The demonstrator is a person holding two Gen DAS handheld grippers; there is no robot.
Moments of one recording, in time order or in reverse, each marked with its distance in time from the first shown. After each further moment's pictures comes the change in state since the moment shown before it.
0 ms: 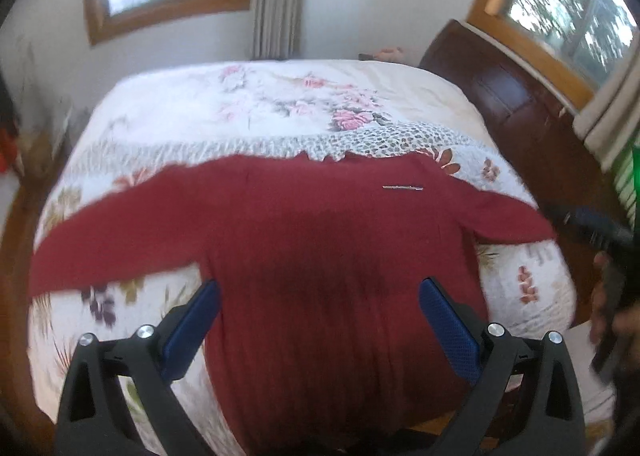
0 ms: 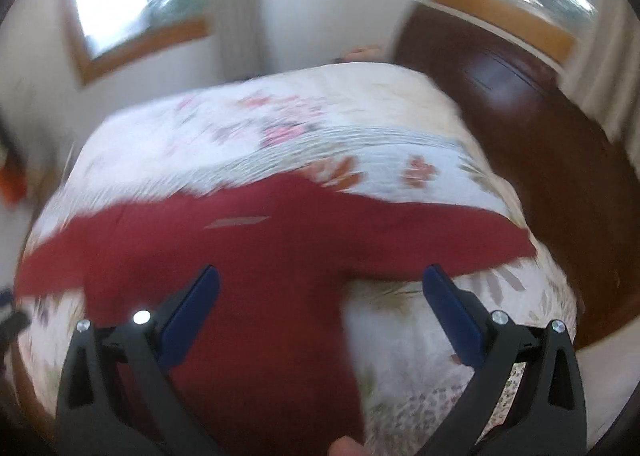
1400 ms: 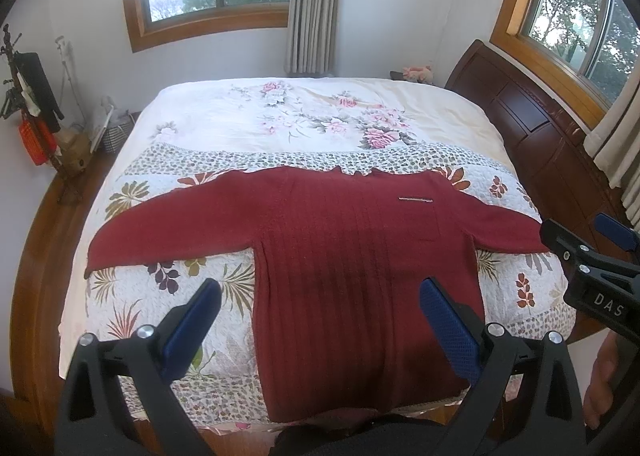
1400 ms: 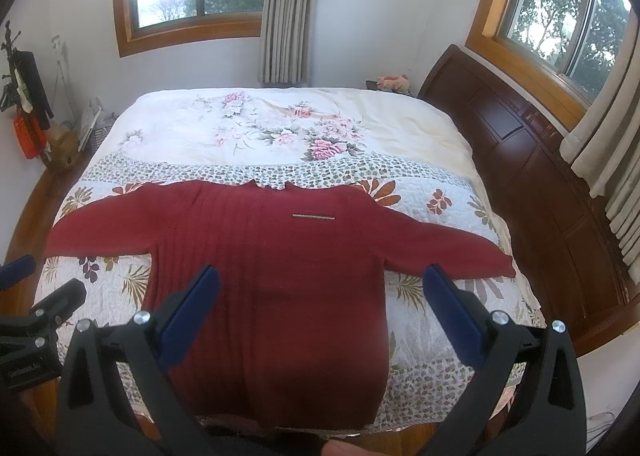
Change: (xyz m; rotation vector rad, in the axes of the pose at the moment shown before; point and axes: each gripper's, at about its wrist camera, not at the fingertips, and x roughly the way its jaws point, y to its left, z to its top) left arm -0.120 0.010 -0.010 -0.091 -0.025 0.101; right arm -0.159 0.152 -0.021 -0.229 -0.026 0.008
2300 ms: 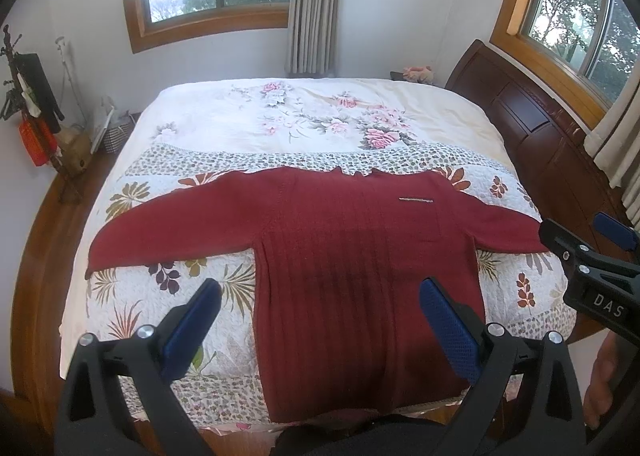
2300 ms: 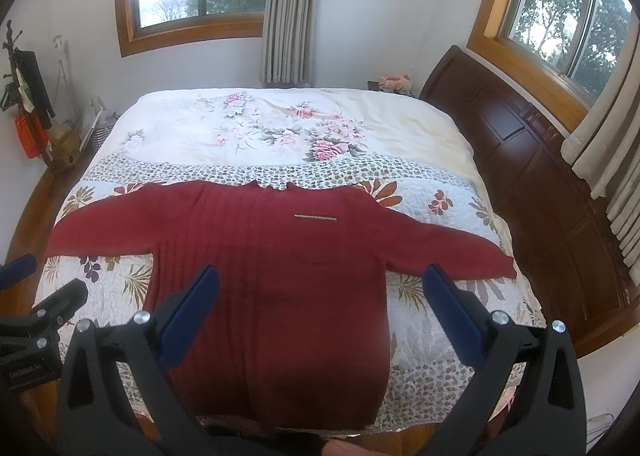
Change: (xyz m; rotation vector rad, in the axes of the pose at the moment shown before) left arm 0.002 0.003 0.004 -0.001 0.001 0.000; right arm 0.000 0.001 -0.001 -0.003 -0.002 0.006
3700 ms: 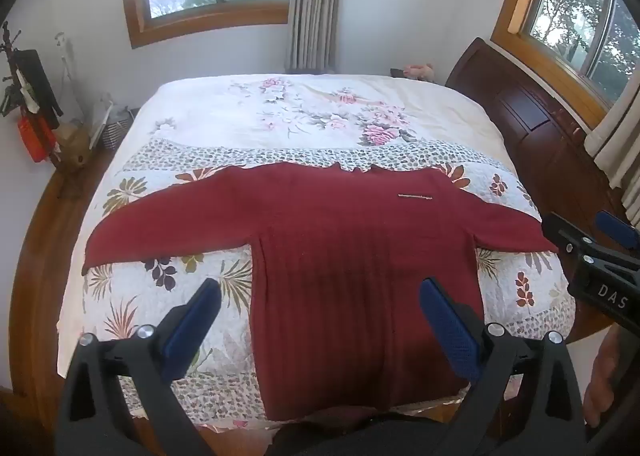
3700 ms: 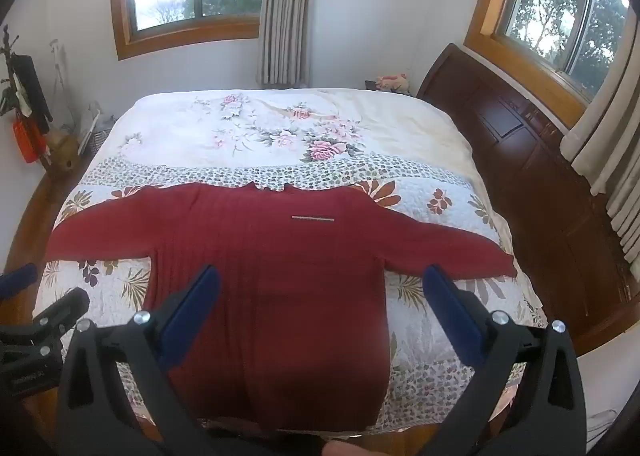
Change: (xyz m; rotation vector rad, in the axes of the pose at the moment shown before) left arm 0.006 -0.003 -0.005 -0.007 0.015 0.004; right arm 0.003 -0.005 0.002 0.018 -0.002 0.005
